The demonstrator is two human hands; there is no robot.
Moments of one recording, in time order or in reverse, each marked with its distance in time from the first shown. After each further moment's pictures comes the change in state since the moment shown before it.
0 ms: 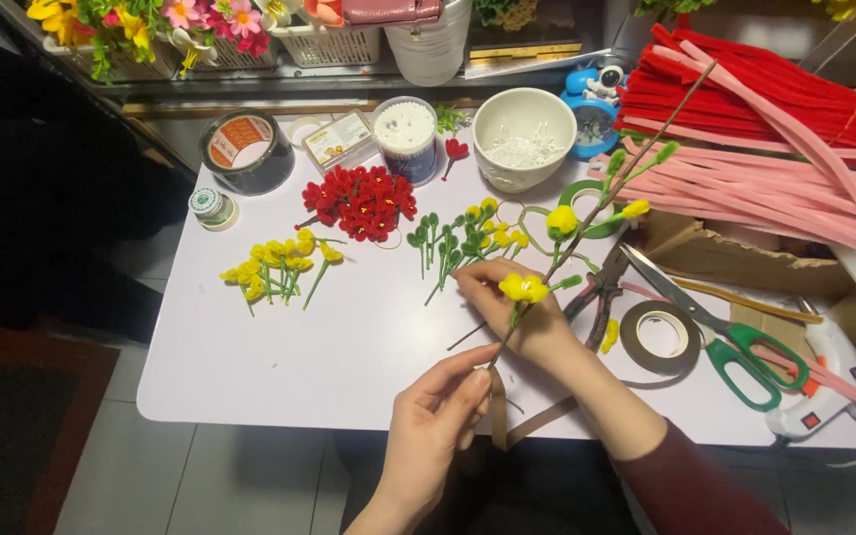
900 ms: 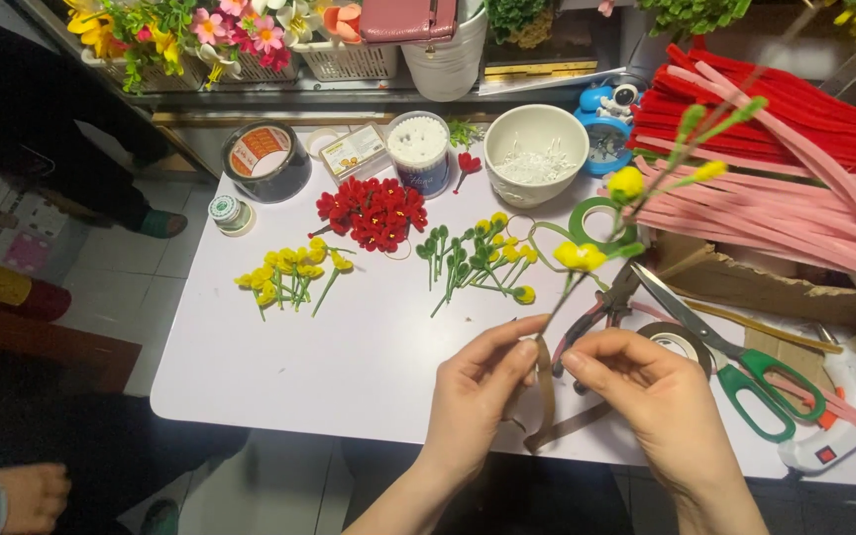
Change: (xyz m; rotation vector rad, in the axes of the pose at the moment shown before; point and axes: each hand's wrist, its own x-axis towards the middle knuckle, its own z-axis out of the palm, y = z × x) left_hand 0.028 0.012 0.039 0.008 -0.042 0.107; right_hand -0.097 -0.007 -0.072 0.539 0.225 0.149
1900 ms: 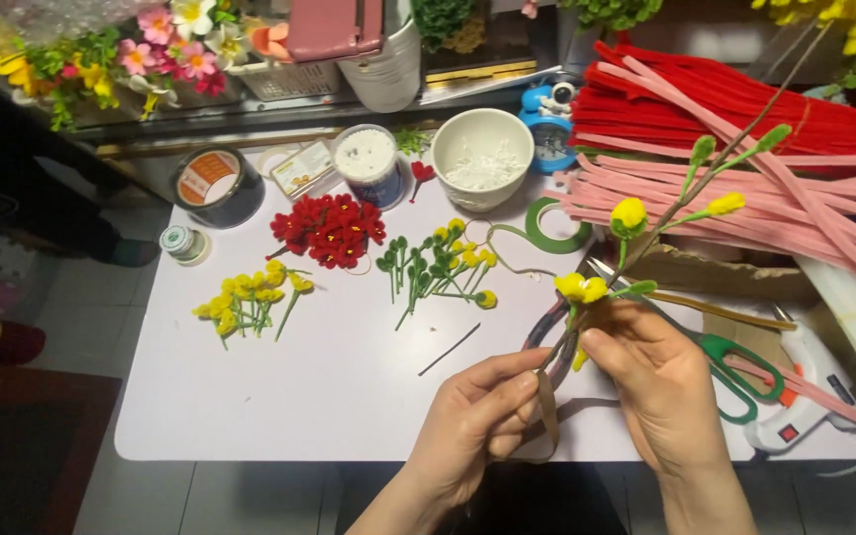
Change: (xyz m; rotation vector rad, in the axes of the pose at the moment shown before) left_hand 0.003 -0.015 0.017 -0.419 -0.245 -0.380; right_hand 0.012 0.012 -0.024 0.451 0.175 -0.028
